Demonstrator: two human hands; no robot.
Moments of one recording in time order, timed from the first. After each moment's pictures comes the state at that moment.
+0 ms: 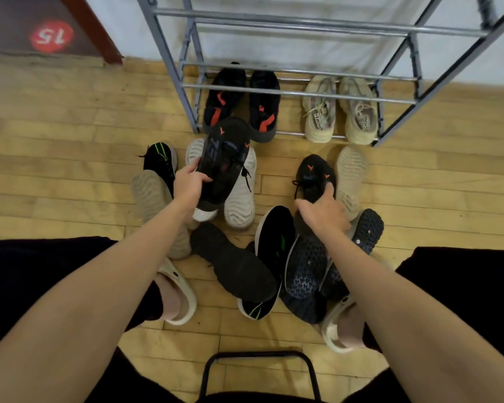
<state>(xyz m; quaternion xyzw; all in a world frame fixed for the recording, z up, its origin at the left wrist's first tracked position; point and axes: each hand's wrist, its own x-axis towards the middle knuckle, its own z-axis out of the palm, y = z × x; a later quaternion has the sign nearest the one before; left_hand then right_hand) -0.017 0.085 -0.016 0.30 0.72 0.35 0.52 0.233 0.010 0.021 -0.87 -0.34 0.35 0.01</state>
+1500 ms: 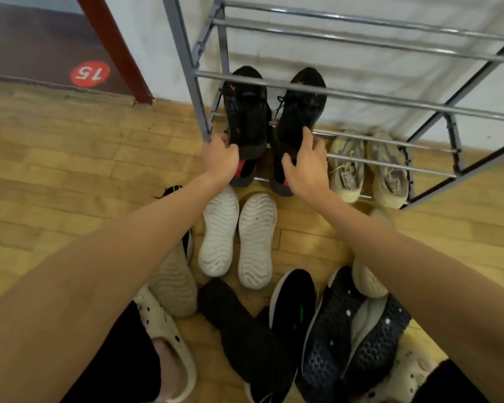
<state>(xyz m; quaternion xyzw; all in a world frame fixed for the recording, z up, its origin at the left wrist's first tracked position) -0.004 0.240 0.027 0.45 0.72 0.36 0.39 0.166 0.196 0.056 -0.70 -0.64 0.21 0.23</state>
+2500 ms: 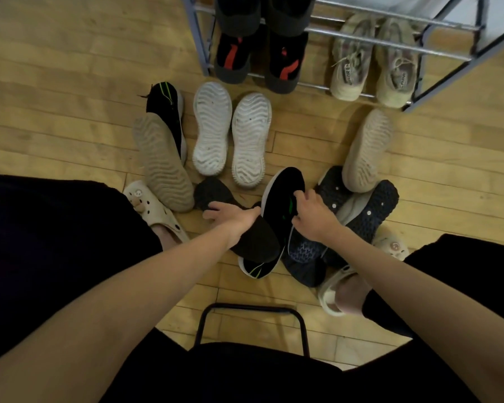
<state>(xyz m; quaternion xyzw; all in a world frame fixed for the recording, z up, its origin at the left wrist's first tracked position) 0.053 -0.050 -0.053 0.24 0.85 -0.05 0.47 0.228 -0.045 -0.031 -0.60 -0.70 0.34 -0.17</state>
